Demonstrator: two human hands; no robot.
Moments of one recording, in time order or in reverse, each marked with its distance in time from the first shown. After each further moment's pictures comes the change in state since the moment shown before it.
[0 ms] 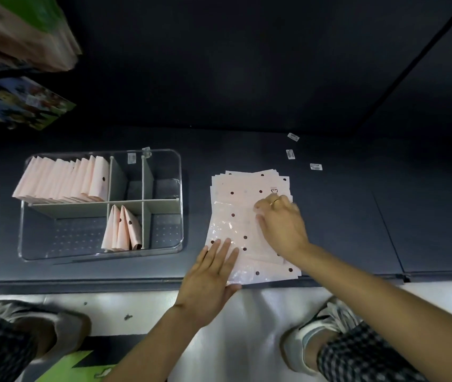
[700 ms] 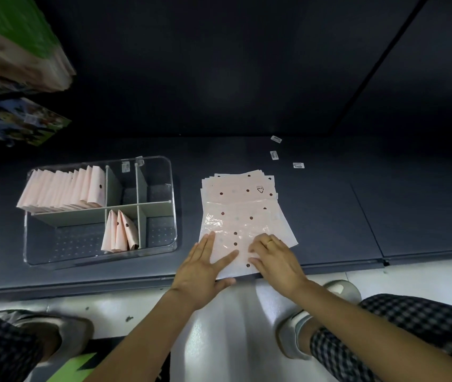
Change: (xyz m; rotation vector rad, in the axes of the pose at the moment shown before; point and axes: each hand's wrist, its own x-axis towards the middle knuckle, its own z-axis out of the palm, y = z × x) left_hand 0.007 -0.007 -0.007 -0.093 -0.267 -0.032; right_hand -0.086 0.003 0.014 0.152 -0.030 -0.148
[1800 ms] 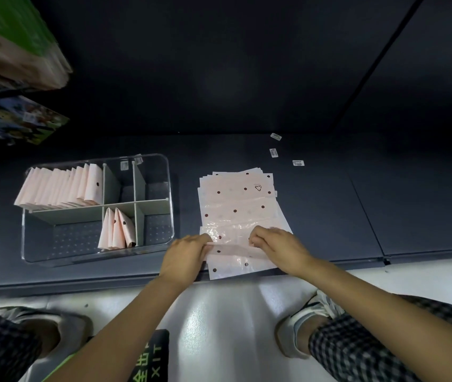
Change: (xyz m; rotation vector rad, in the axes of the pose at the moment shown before) left_hand 0.008 -0.015 -0.027 -0.283 0.266 -0.144; right_hand 0.020 0.019 -0.026 0.251 -0.248 0.107
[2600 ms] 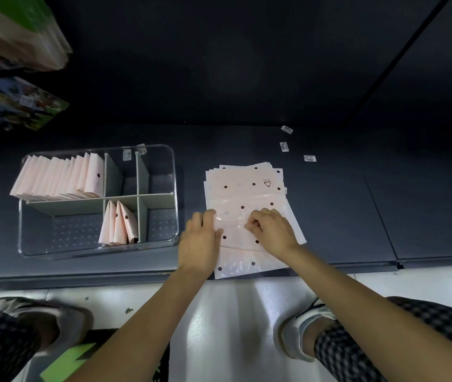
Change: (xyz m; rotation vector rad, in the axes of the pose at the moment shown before) left_hand 0.021 0.020 0.011 -0.001 0.115 -0.231; right_hand 0.051 -0.011 0.019 -0.024 0.155 0.151
